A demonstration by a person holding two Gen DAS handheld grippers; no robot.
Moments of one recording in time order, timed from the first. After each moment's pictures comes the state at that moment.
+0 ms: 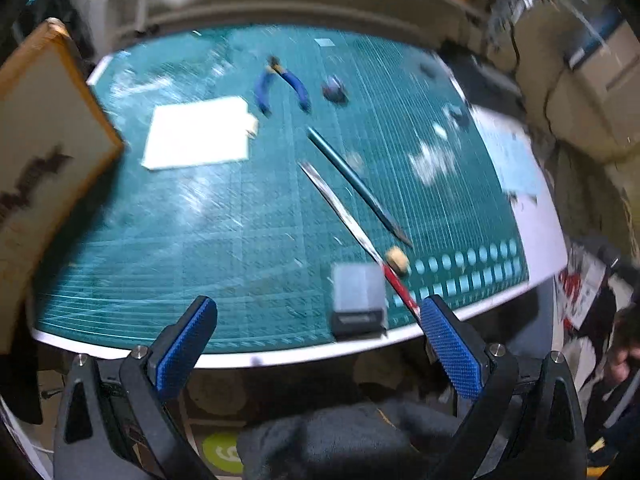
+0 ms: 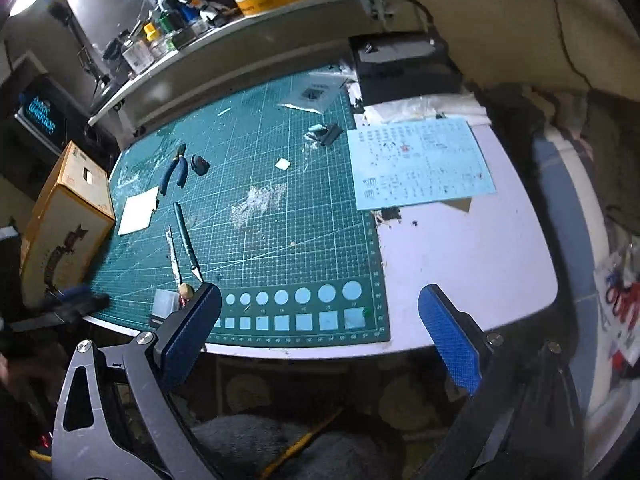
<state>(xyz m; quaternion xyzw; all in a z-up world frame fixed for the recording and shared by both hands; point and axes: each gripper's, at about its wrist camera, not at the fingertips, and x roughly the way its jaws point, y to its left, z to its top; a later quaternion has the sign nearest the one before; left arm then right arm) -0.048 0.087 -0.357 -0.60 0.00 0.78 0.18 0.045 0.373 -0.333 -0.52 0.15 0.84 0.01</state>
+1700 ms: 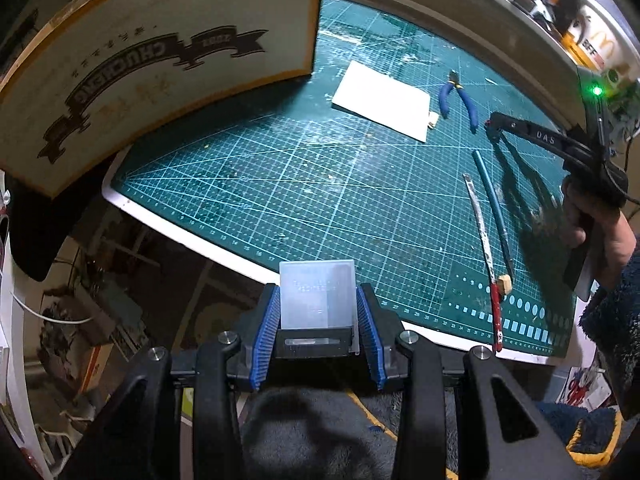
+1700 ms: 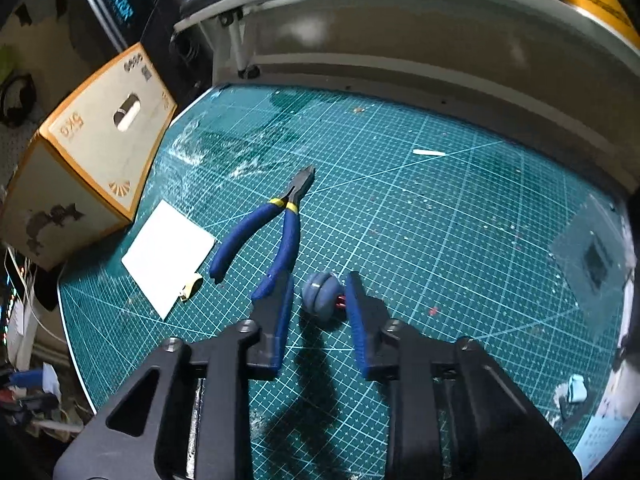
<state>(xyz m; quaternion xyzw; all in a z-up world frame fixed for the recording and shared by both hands) -0.012 -0.009 -0.342 -0.61 -0.12 0.78 -0.06 -0.205 0.219 -0.426 -0.50 -0.02 0.83 -0.24</state>
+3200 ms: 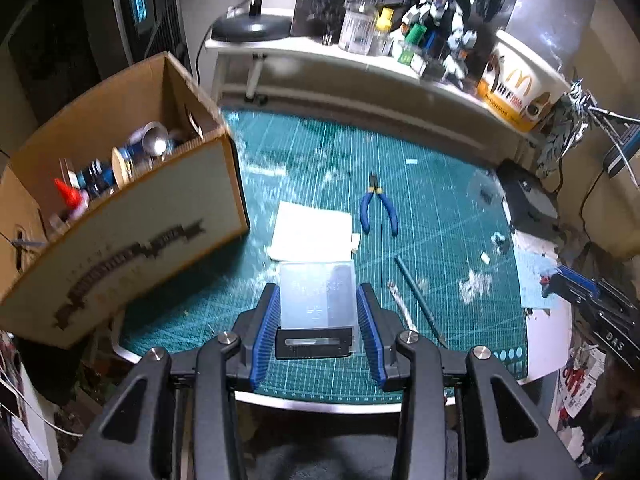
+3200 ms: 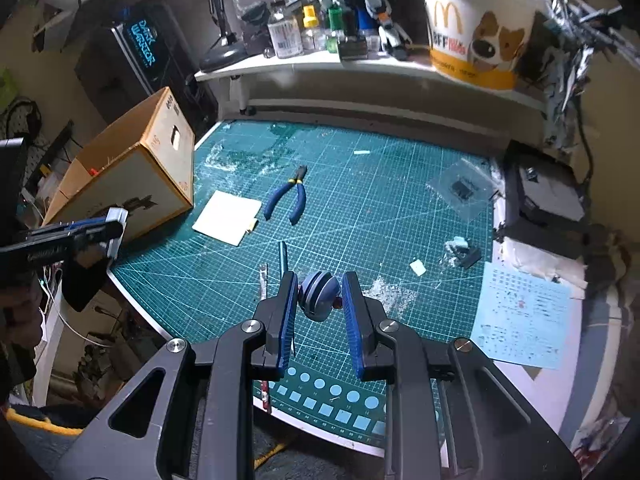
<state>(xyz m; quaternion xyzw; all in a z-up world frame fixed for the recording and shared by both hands) -0.077 0.003 -0.243 -0.50 -0.05 0.86 0.05 -0.051 0.278 -0.275 -0.48 0.01 0.86 -0.16</state>
